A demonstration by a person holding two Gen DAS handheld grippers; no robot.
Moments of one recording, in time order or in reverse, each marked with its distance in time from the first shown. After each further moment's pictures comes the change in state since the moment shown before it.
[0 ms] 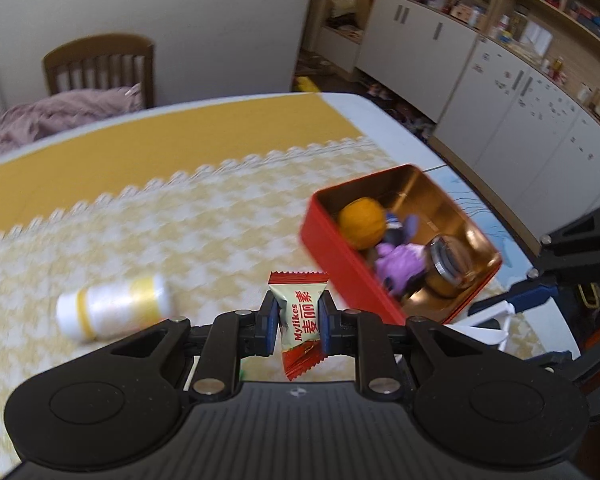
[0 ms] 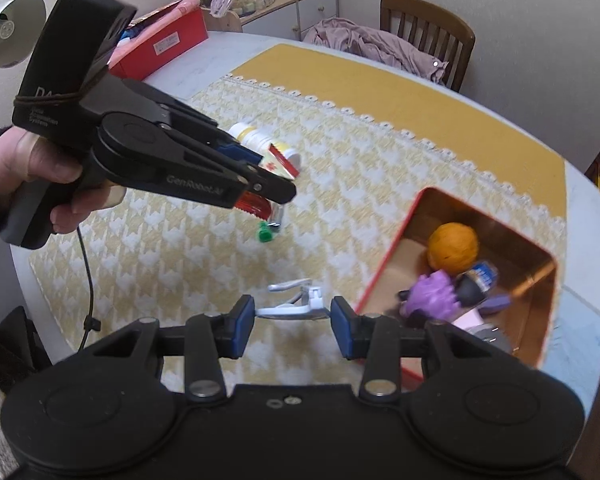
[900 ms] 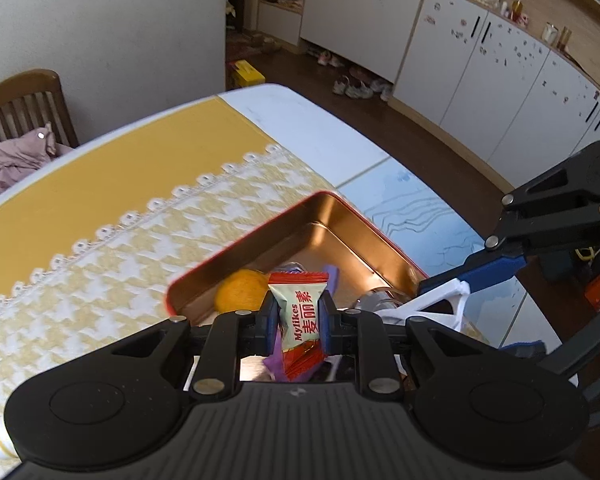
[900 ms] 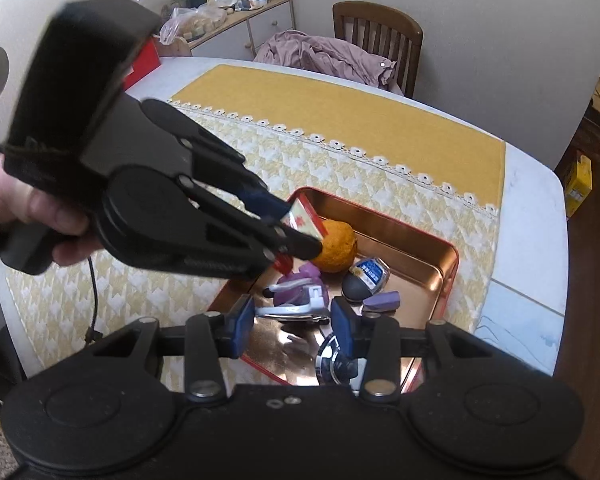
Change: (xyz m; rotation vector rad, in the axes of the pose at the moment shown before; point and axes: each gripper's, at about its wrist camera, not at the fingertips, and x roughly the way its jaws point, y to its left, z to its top) left arm 0.094 -0.105 0.075 0.161 0.101 -0.054; right arm -0.019 -0.114 -0.019 0.081 -0.040 0.014
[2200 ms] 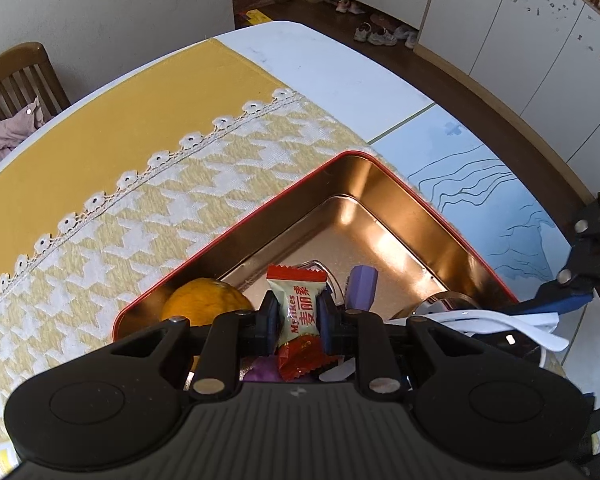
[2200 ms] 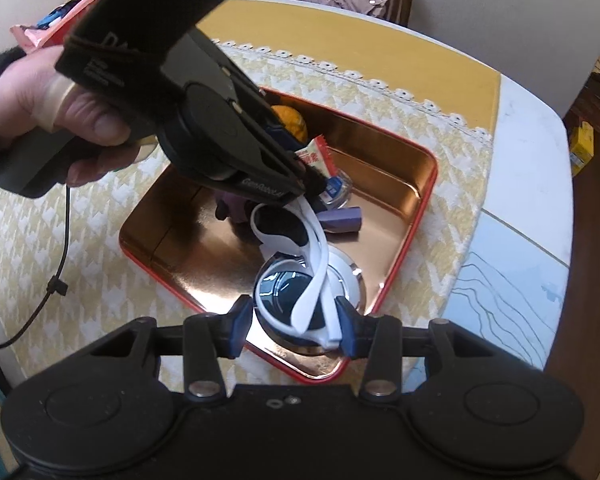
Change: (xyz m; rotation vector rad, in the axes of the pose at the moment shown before) left arm 0.094 -0.003 0.020 0.025 0.151 0.093; right arm 0.043 -0.036 -0.036 -0.017 0.154 -0.042
